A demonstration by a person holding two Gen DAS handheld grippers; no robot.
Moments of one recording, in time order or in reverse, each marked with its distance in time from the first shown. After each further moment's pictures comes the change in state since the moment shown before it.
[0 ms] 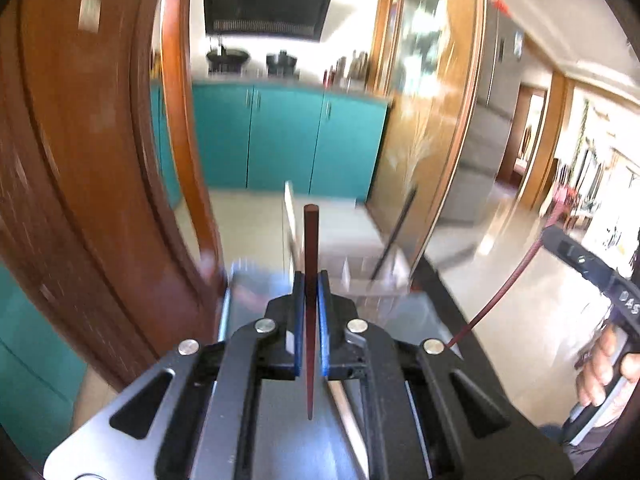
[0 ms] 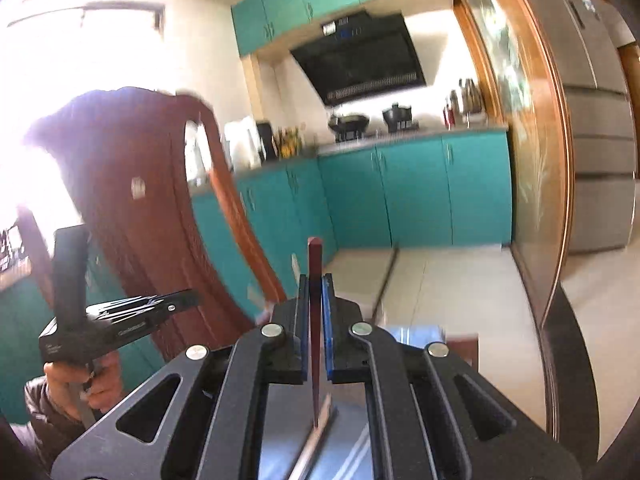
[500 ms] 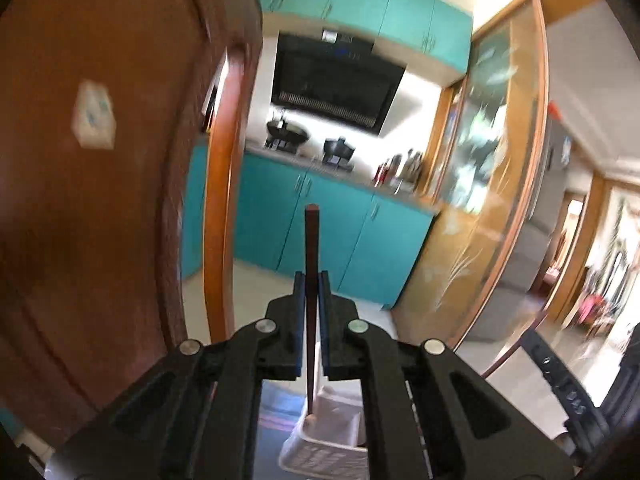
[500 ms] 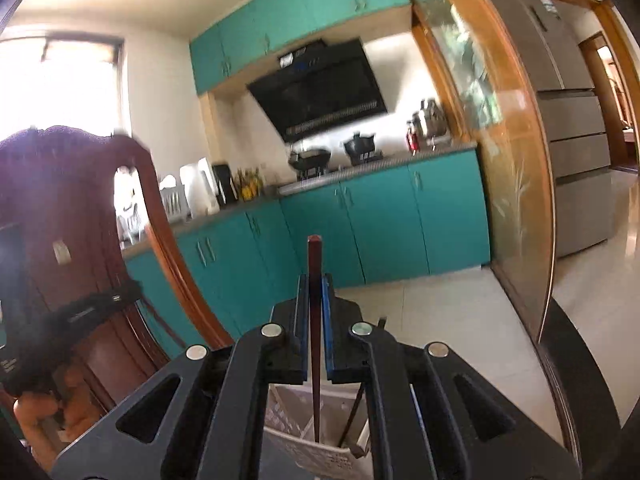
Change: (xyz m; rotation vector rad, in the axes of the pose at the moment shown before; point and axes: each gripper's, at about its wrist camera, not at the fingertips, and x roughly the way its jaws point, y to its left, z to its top) left arm 0.031 0.021 0.064 -0.215 -0.263 0.144; right arm 0.080 -0.017 0.010 0.069 -0.100 -0.133
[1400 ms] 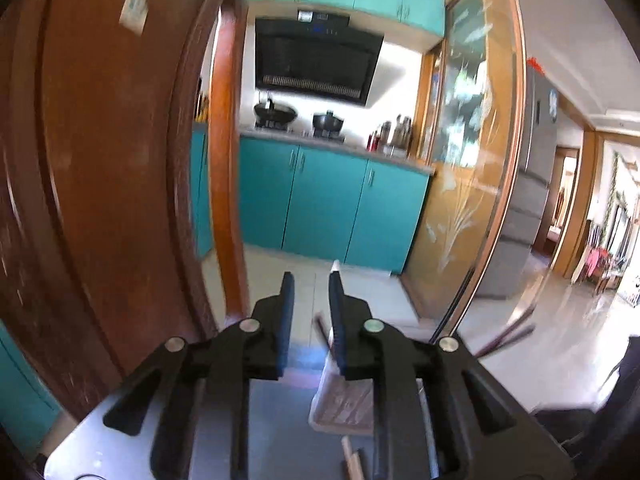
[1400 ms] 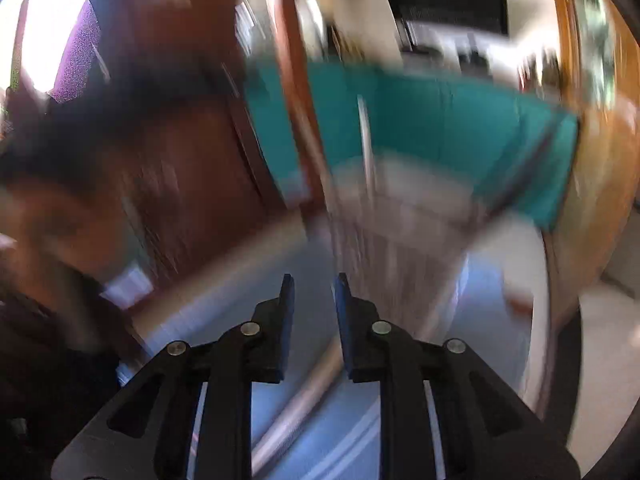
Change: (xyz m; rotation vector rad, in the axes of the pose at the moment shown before) left arm -0.015 0.023 -0.077 0.124 0.058 -0.006; right arm 0.016 0.048 -0.156 -0.345 0.534 0.175
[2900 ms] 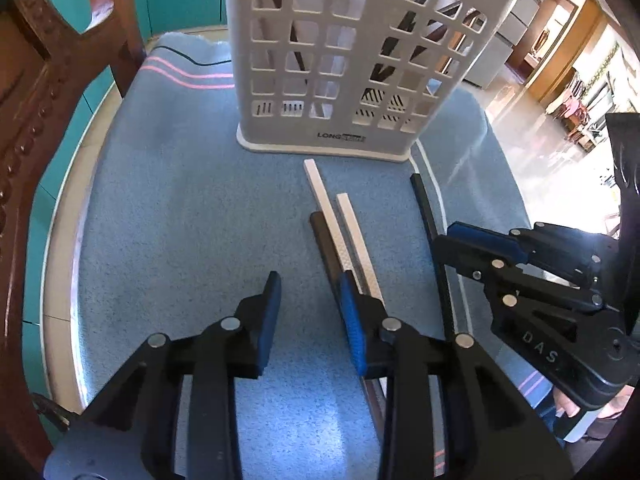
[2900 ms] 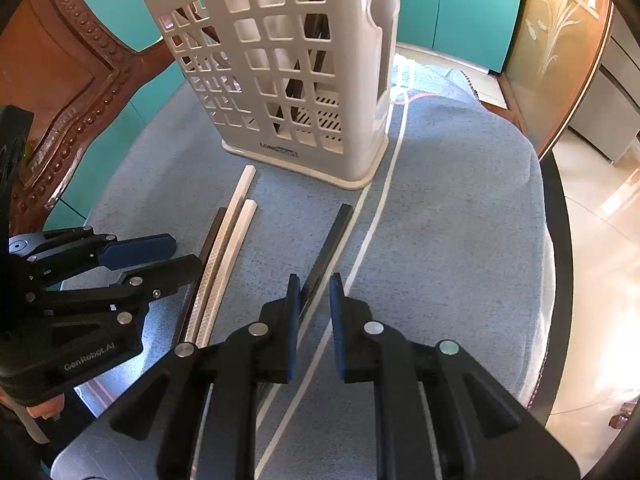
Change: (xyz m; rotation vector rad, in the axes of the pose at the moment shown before) left arm 0.085 -0.009 -0.167 0.132 0.829 -0.170; right arm 0.071 -0.063 -0.051 0.261 0.386 -0.130
